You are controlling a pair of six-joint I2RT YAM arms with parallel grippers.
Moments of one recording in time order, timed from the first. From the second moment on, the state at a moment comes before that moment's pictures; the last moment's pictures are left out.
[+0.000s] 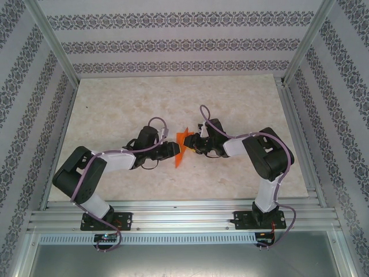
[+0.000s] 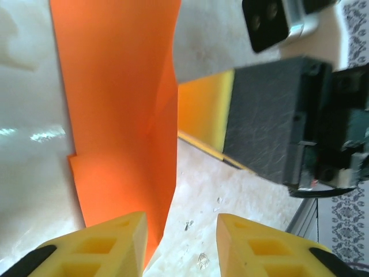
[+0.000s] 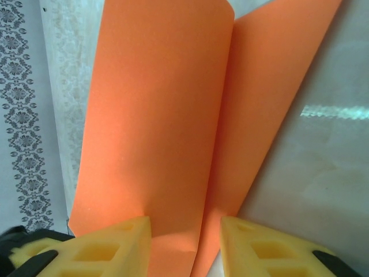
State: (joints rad) left arm -0.54 1.60 0.67 0.26 0.51 -0.86; right arm 0.50 1.89 0.81 0.34 -0.59 0.89
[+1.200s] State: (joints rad) left arm -0.44 1.93 0.99 0.10 0.60 -0.70; right arm 0.50 1.88 0.82 0.31 -0.60 0.86
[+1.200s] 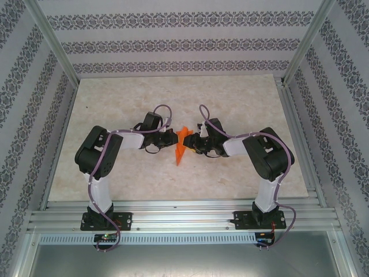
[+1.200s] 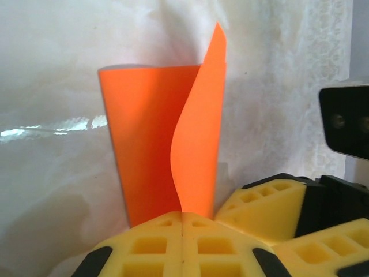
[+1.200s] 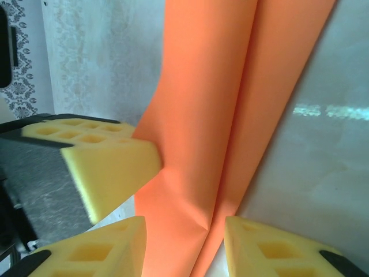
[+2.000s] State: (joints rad) left arm -0.43 2.01 1.06 0.08 0.65 -0.63; right arm 0.49 1.82 0.82 0.17 -0.55 0.76
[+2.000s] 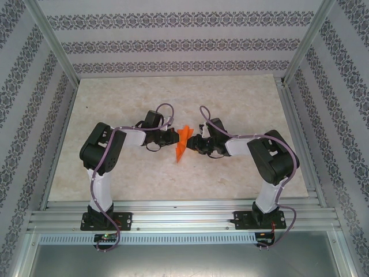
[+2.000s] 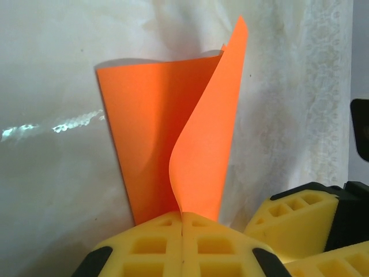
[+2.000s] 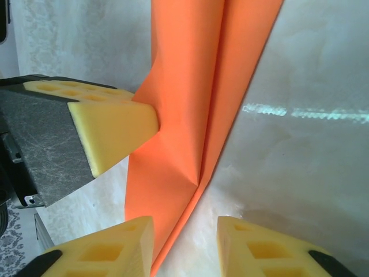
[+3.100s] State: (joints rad) left arm -0.41 2.03 1.07 0.08 0.69 -0.63; right arm 0.62 1.81 0.77 0.35 -0.56 0.90
